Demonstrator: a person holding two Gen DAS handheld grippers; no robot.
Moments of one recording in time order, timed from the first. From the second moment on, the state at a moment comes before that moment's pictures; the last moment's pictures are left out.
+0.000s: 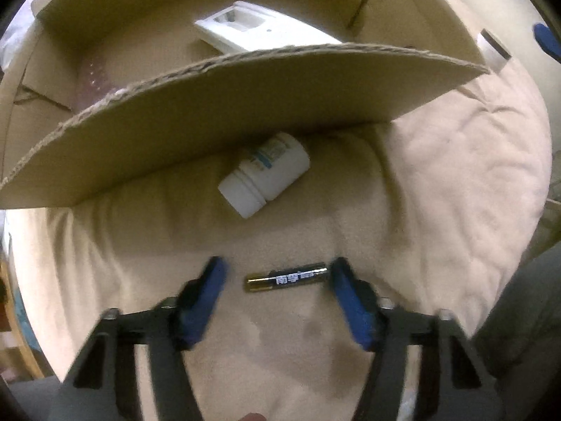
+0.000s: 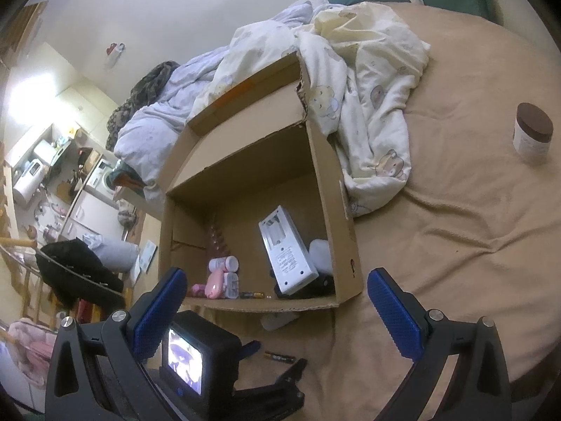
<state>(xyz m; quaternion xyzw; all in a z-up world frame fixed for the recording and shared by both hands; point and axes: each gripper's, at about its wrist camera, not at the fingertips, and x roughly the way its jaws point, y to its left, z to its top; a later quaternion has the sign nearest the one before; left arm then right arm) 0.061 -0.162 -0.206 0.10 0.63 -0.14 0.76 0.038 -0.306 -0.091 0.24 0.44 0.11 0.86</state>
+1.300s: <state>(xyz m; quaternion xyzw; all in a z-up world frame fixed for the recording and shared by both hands) 0.085 -0.026 -0.081 0.00 0.55 -0.06 0.83 0.047 -0.206 -0.177 0.04 0.60 0.10 0.80</state>
